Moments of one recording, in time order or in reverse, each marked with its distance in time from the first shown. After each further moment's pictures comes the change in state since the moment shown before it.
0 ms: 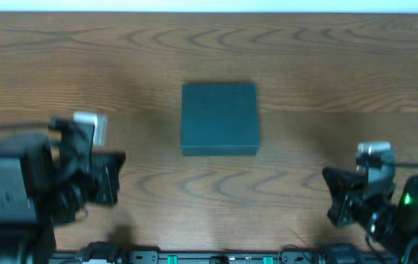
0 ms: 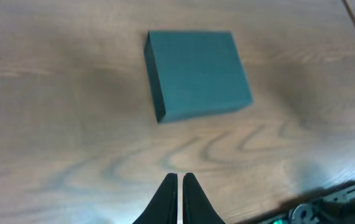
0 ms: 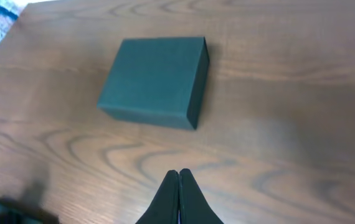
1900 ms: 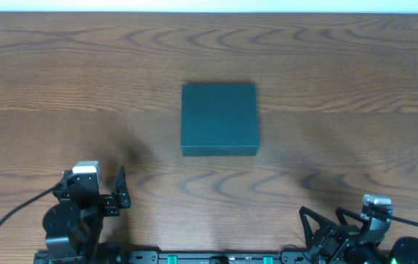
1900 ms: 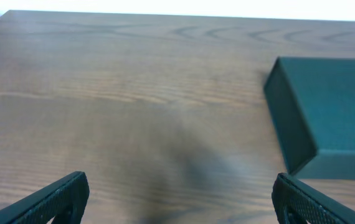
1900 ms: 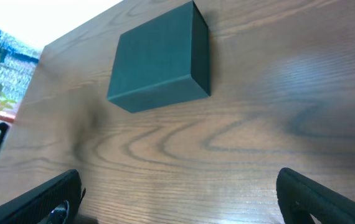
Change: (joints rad) left arm 0.134 -0.703 -0.953 0.630 -0.315 0.079; right arm 0.000 -0.377 -0.235 -0.068 -0.007 0.327
